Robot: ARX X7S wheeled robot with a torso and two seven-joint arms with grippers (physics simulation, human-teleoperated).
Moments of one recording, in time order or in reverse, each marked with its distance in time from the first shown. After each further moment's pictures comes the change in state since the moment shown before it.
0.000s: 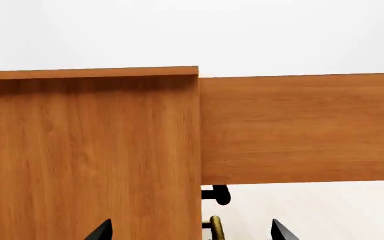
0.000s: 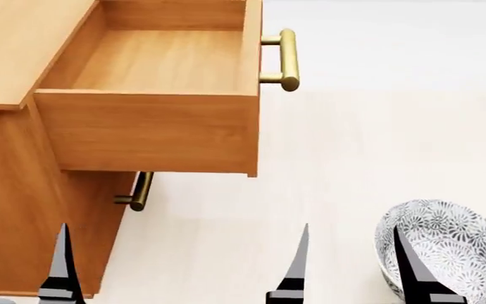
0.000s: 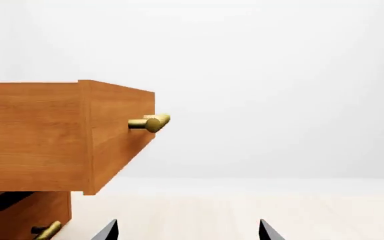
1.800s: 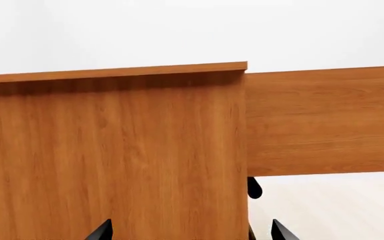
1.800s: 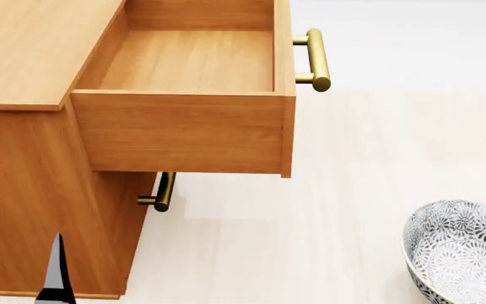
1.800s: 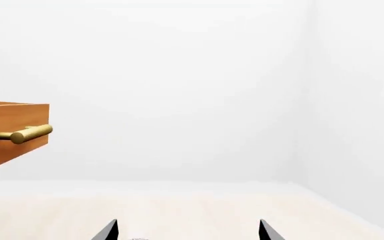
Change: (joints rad) left arm 0.036 -0.077 0.054 0.029 -0.023 0.019 -0.102; right arm -0.485 0.190 1.090 -0.092 0.562 -0.022 -0.467
